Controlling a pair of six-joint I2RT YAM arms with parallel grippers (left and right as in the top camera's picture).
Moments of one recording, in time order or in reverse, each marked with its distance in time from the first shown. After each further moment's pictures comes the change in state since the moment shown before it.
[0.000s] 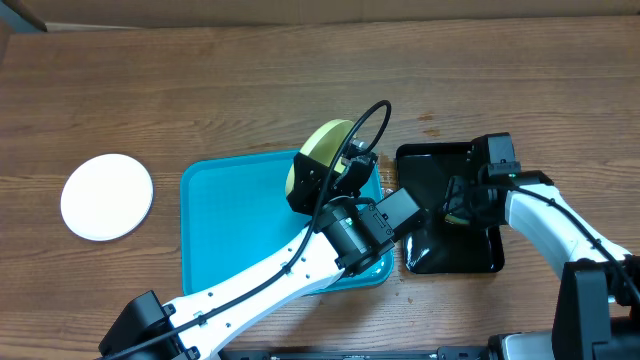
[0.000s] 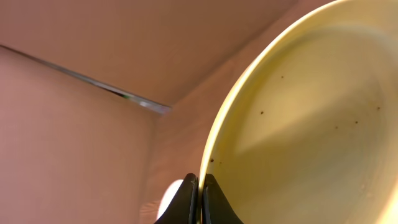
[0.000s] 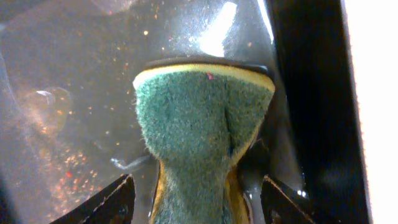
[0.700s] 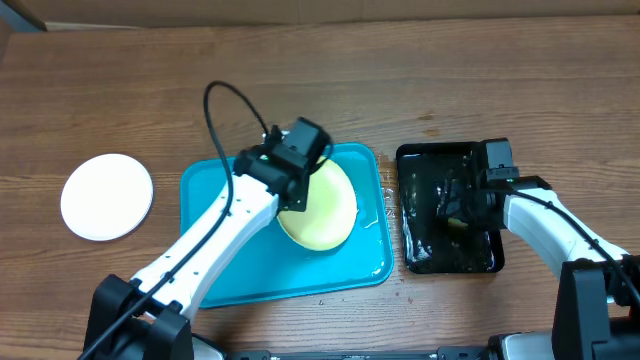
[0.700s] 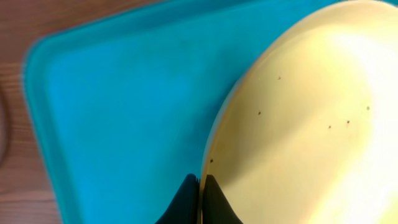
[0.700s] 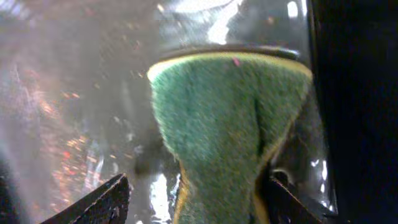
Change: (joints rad) left arm 0.479 0.001 -0.081 0.010 0.984 -0.052; right arm 0.005 -0.001 -0.032 0.036 -0.056 -0.002
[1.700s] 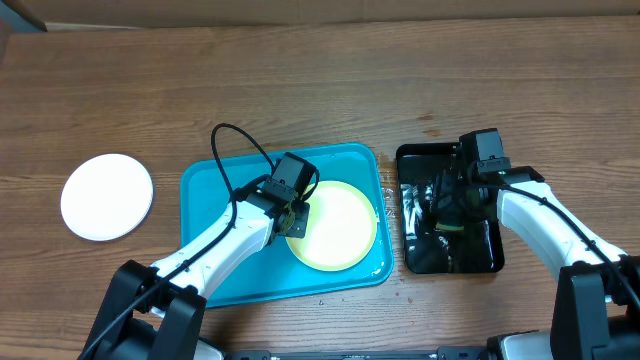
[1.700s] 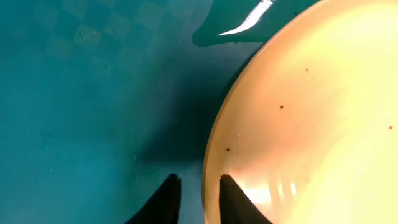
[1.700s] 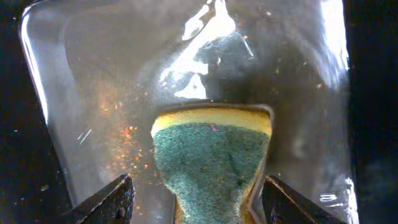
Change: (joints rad) left arm 0.024 0.002 -0.321 0.370 0.152 0.092; right arm 0.058 0.000 0.068 -0.043 0.018 0.000
